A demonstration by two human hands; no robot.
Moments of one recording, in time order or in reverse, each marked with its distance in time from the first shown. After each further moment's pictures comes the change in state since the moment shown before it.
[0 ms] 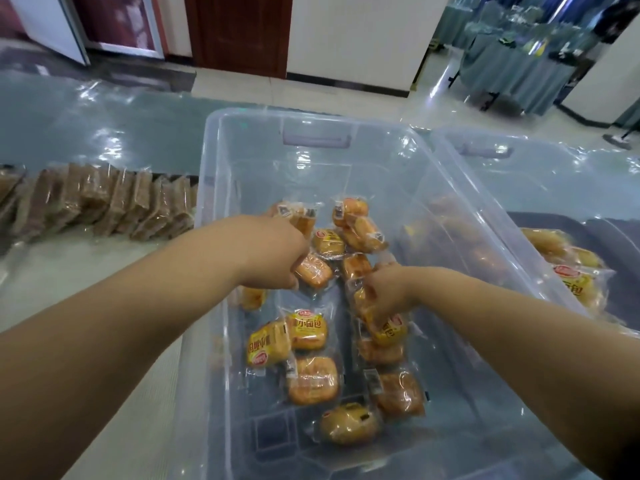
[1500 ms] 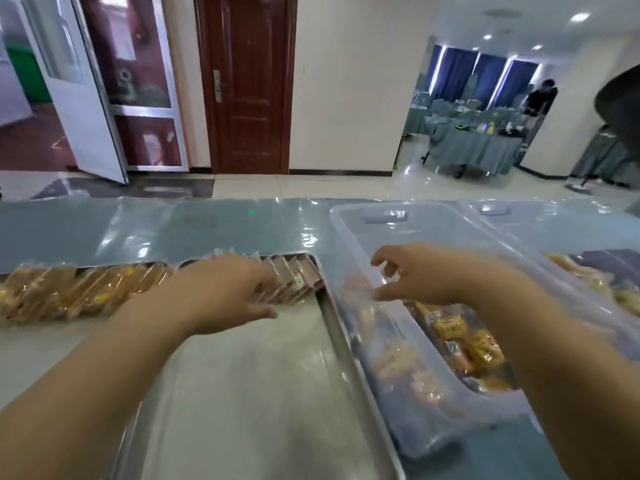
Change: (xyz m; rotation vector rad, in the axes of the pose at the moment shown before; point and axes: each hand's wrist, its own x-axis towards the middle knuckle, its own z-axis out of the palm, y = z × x) left_hand -0.239 -0.160 0.018 -0.064 0.324 -0.060; right_hand -0.171 -0.224 -0.097 0.253 0.561 0.046
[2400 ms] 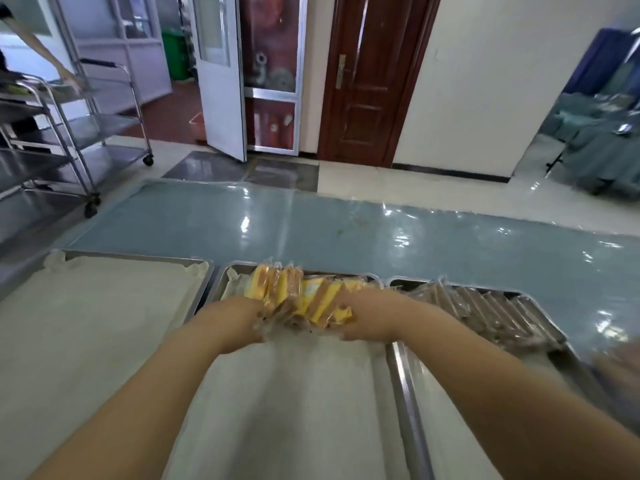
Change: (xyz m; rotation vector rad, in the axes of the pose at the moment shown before) left_hand -0.142 -0.443 0.129 -0.226 -0.232 -0.517; right_hand 0.251 -0.437 0.109 -0.146 -0.199 -0.339
